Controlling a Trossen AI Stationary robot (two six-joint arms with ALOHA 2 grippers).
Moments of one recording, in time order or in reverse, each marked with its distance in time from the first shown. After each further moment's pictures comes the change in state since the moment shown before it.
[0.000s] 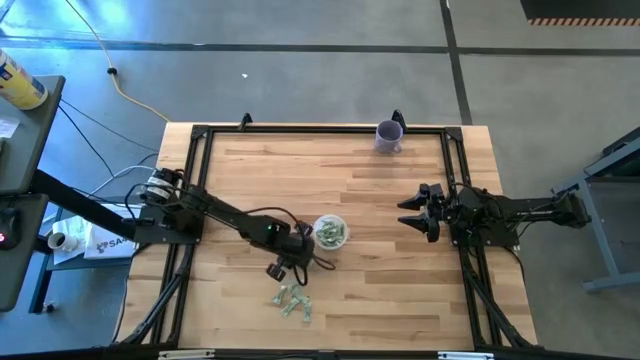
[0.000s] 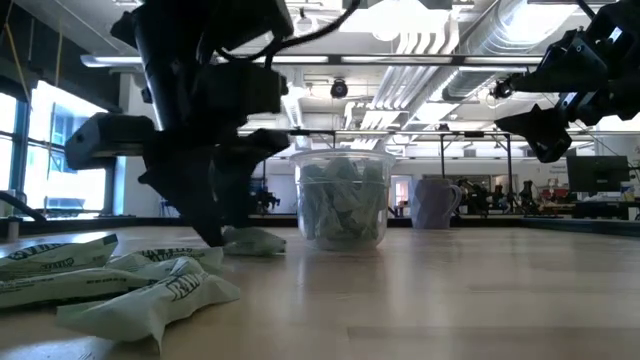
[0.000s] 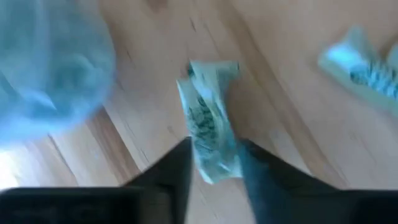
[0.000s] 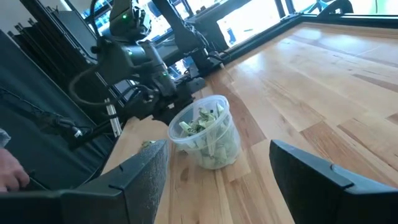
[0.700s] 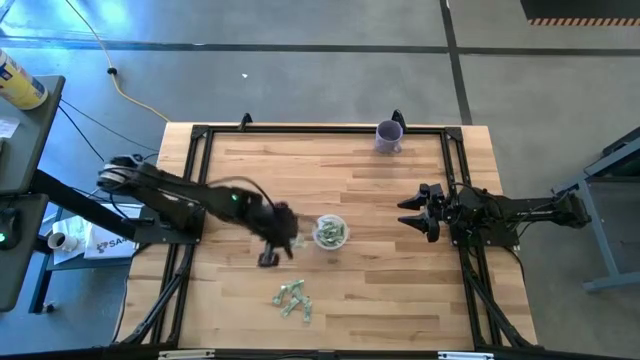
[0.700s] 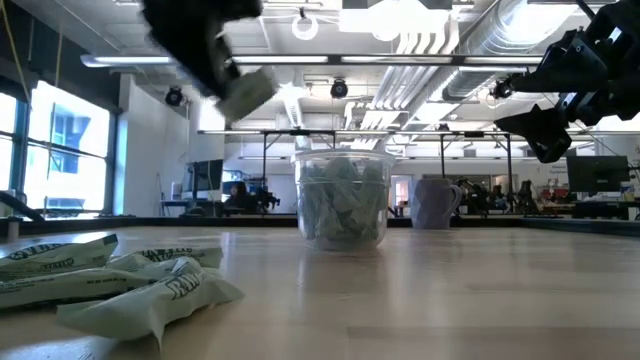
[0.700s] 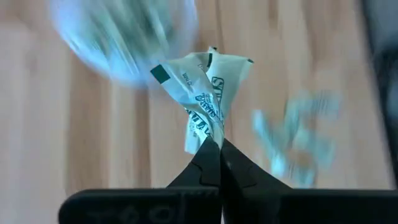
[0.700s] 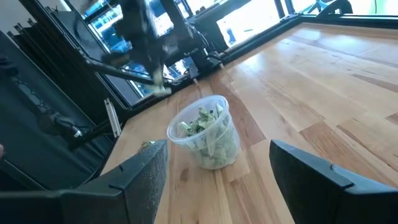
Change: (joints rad) left arm 0.081 -0.372 0.000 -0.186 0.150 -0.496; right arm -0.002 0.001 0.000 0.000 0.000 0.000
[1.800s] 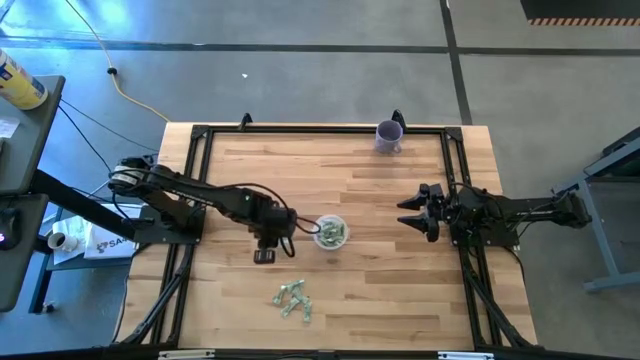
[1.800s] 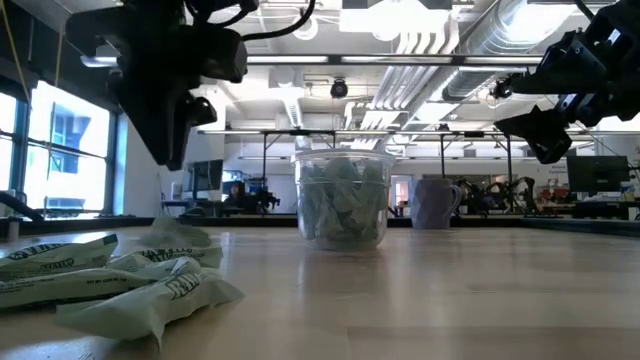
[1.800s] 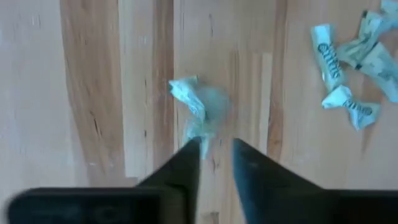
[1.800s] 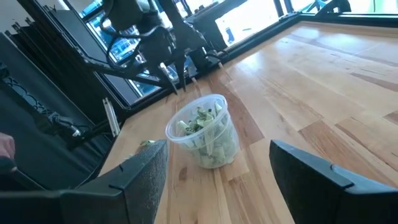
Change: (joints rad) left arm 0.034 0.094 -0.003 -0.214 -0.006 0.005; right arm -0.001 0.009 0.000 0.000 0.000 0.000
